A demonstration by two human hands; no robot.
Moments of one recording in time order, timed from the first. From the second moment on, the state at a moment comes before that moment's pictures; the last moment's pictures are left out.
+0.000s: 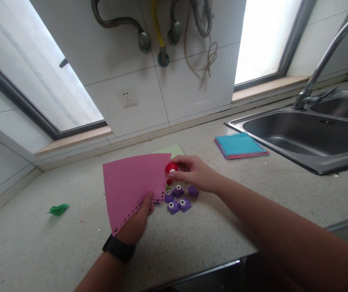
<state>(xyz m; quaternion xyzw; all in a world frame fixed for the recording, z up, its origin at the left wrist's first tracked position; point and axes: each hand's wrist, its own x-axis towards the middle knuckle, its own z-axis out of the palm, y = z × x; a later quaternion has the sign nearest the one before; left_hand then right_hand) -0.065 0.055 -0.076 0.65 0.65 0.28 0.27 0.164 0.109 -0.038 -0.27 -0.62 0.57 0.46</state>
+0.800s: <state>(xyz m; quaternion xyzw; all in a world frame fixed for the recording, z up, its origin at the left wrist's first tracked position) -0.061 0.054 -0.082 0.61 0.58 0.43 0.33 0.152 0.105 -0.046 -0.35 -0.64 0.59 0.34</state>
